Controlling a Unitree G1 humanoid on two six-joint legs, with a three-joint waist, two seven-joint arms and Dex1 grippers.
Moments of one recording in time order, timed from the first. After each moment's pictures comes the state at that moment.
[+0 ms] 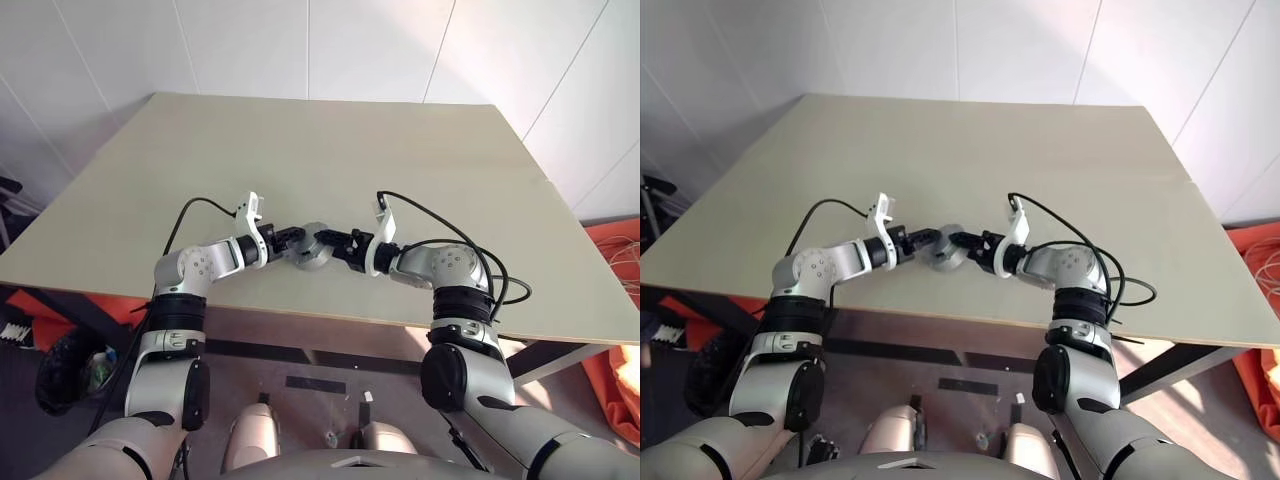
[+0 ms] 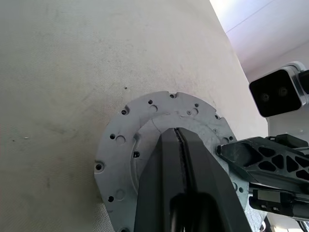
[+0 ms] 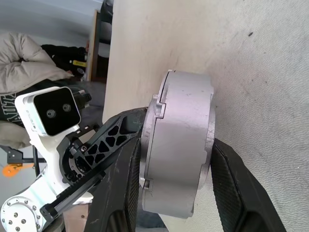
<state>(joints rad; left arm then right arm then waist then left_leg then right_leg) -0.63 0.16 0.21 0.35 -0.60 1.02 -0.47 -0.73 0.00 -0.50 0.46 0.61 1.29 0.34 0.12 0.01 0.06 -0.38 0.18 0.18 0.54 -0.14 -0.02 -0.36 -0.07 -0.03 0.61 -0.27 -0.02</state>
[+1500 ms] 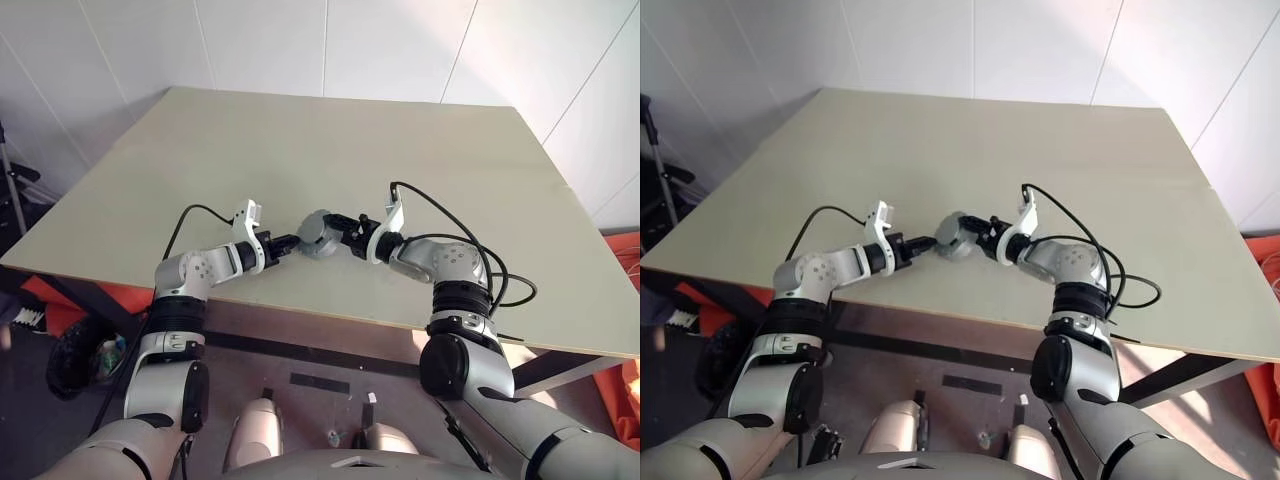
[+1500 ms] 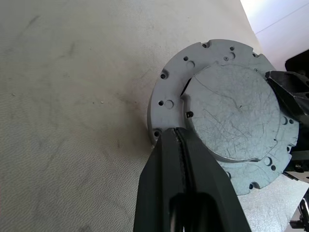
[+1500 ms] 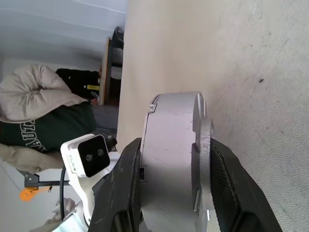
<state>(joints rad) -0.62 0.17 0.21 0.39 -0.57 1.01 -0.46 -0.78 -0.01 -0.57 0.55 0.68 1.16 0.27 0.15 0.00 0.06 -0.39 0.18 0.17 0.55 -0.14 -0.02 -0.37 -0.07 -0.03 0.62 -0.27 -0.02</state>
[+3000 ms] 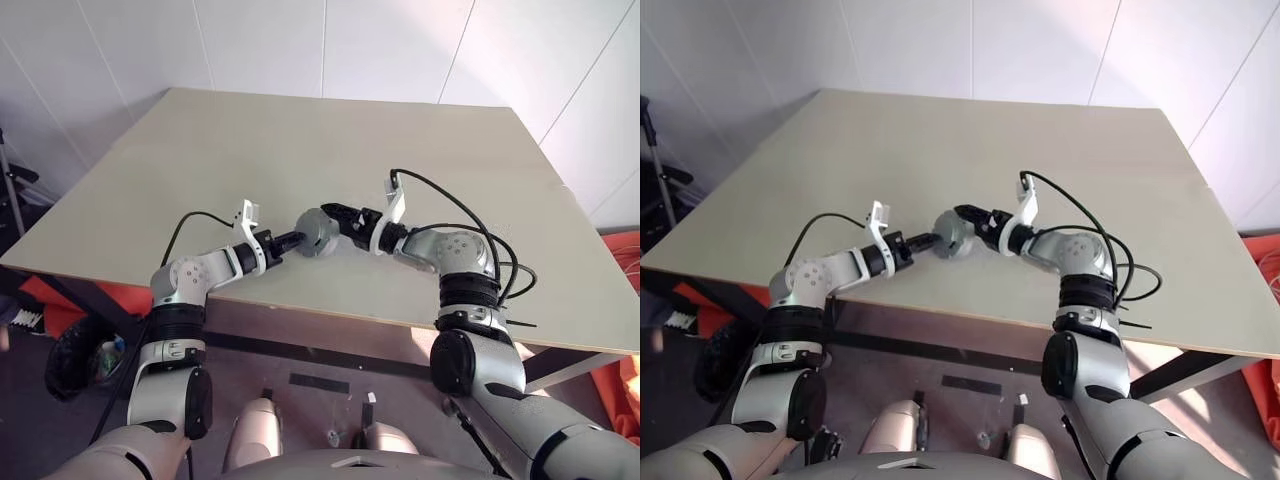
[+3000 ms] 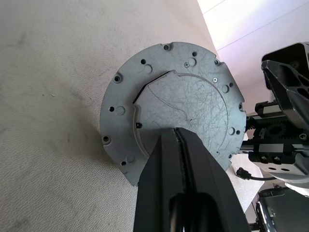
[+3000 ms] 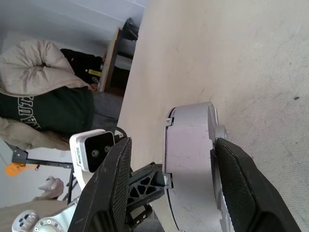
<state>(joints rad) -0.59 0.14 0.29 0.33 -0.68 1.06 -0.47 -0.78 -0.08 -0.44 0.52 0.71 1.16 0.38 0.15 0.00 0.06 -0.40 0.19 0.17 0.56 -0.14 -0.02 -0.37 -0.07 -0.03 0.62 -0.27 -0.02</state>
